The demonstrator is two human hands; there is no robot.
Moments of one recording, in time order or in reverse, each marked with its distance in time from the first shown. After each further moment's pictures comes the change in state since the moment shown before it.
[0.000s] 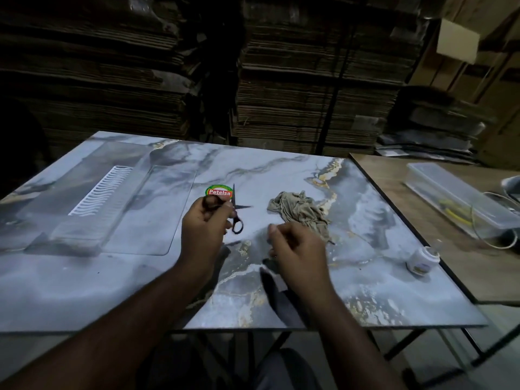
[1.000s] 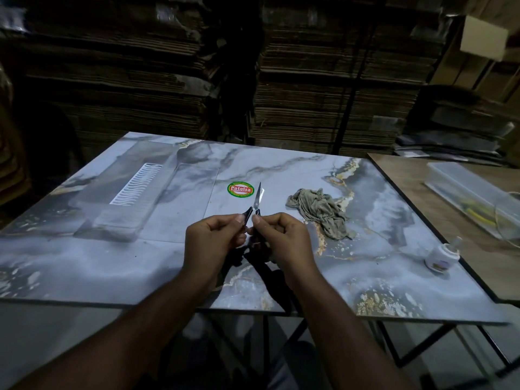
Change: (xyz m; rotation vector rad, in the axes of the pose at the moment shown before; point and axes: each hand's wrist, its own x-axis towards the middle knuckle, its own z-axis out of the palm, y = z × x) left_hand -0.030 0.004 -0.043 -0.062 -0.035 -0.154; right_hand 0.000 -0.020 0.052 0.432 -0.156 0.201
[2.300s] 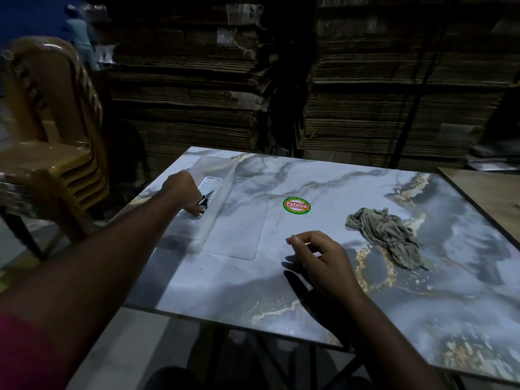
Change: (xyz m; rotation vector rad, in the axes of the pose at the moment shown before) left_hand 0.184 0.108 -0.144 1.399 0.196 -0.068; right_hand 0.017 0.016 0.029 -0.262 -0.153 -0.180
